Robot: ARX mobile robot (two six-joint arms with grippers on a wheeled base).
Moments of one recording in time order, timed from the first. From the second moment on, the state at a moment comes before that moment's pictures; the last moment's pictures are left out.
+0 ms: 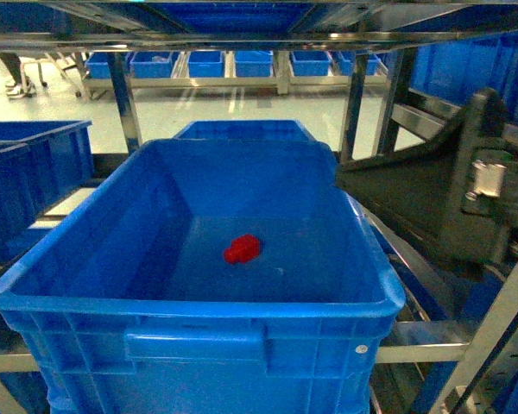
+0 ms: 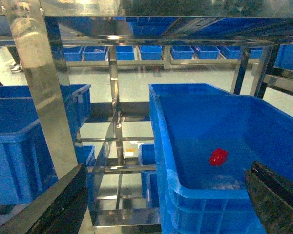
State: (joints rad) left arm 0.00 0.01 0.01 0.00 0.00 0.00; right arm 0.28 1.46 0.50 0.69 -0.48 0.37
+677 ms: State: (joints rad) left arm 0.00 0.01 0.01 0.00 0.00 0.00; right arm 0.03 0.84 0.11 0.72 0.01 0.04
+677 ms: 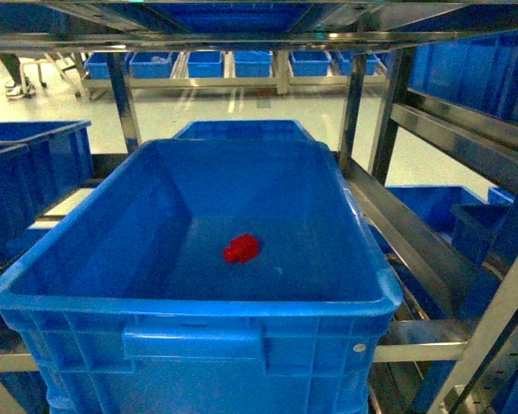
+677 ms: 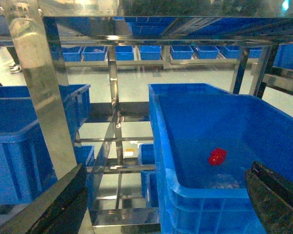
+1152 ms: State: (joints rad) left arm 0.00 0.01 0.01 0.00 0.00 0.00; right arm 0.00 0.58 0.01 0.57 0.00 0.01
